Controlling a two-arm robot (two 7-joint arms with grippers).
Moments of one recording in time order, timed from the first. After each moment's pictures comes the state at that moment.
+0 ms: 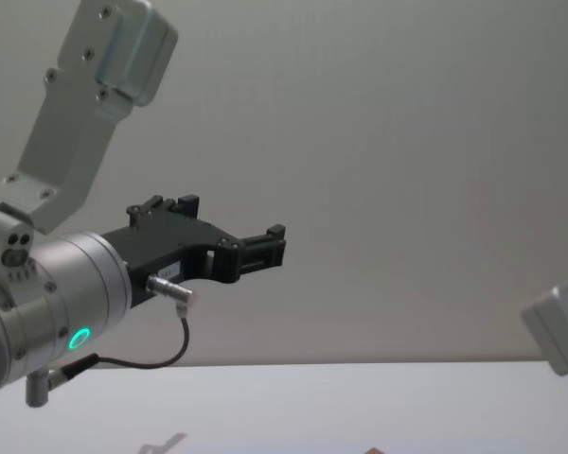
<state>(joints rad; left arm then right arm) -0.24 0.38 0.45 -1.63 -0.20 0.01 -0.01 0.13 0.24 -0.35 -1.33 0.16 -0.03 0.50</state>
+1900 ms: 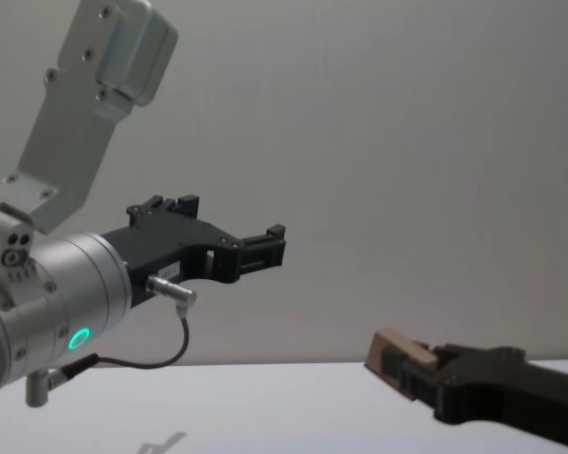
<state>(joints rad) -0.24 0.38 0.45 -1.63 -0.20 0.01 -0.01 0.12 0.27 -0.32 -1.48 0.32 0.01 0.46</state>
